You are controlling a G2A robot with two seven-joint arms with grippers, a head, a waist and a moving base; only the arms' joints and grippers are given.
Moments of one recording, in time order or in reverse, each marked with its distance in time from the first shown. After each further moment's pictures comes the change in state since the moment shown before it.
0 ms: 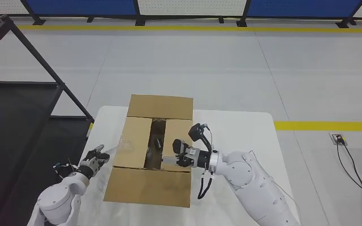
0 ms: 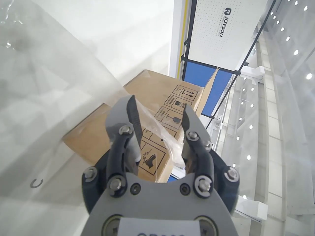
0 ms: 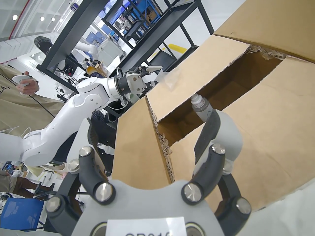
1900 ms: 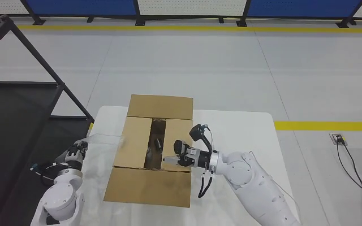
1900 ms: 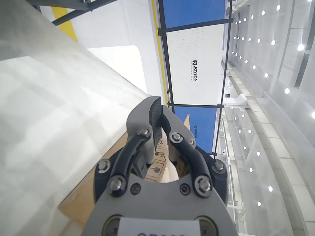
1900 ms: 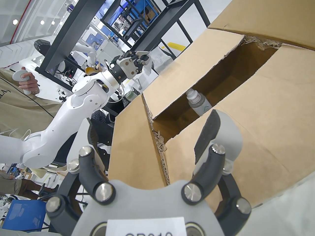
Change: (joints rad) left arm -0.022 -0.022 0.018 0.013 0.149 -0.174 0.345; right arm 0.021 0.003 -0.023 0.062 0.029 -0.016 -0.014
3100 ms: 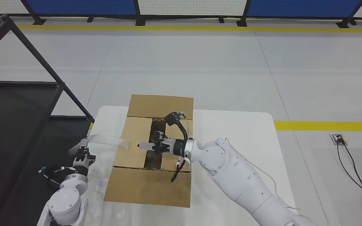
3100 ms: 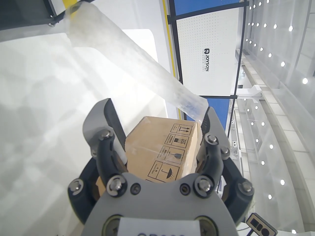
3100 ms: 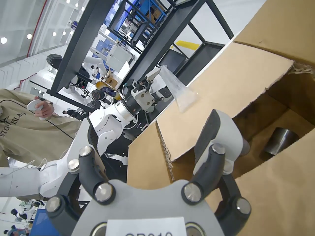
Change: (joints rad) left arm 0.033 -0.011 0.016 0.007 0.044 0.001 -0.042; right arm 0.260 -0.143 -0.246 0.271 0.218 0.114 -0.071
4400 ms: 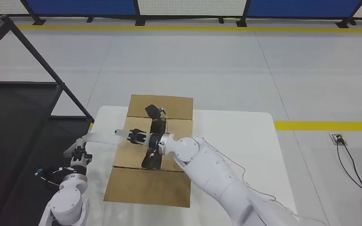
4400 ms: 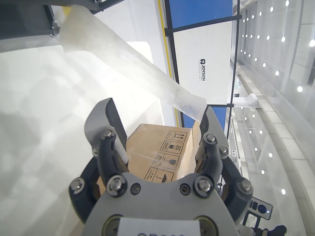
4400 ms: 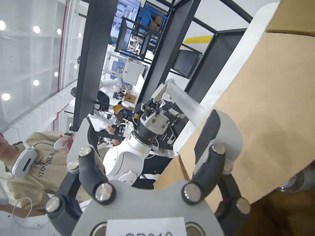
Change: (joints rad) left arm 0.001 -0.020 -0.007 -0.019 0.008 0.010 0.085; right arm 0.236 -0.337 -0.165 0.565 0.375 -0.001 -0.028
